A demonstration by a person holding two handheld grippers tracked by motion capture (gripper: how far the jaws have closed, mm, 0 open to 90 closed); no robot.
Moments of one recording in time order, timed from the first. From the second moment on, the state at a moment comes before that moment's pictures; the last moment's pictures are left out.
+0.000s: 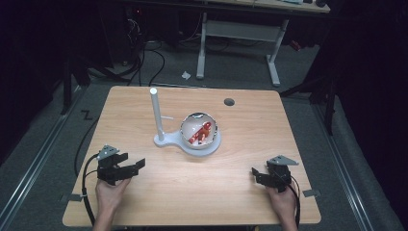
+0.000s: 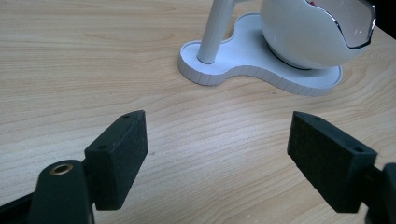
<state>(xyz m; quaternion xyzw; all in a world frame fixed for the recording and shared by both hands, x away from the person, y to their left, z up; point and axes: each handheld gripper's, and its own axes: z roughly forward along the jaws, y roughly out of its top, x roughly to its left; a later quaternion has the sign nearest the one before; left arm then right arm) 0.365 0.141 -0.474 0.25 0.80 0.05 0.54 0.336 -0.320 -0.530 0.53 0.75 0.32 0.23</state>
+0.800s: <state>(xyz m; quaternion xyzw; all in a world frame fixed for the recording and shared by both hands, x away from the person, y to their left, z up) 0.371 0.118 -0.505 0.28 0.80 0.08 0.53 0.336 -0.320 -0.530 0.53 0.75 0.32 0.23</state>
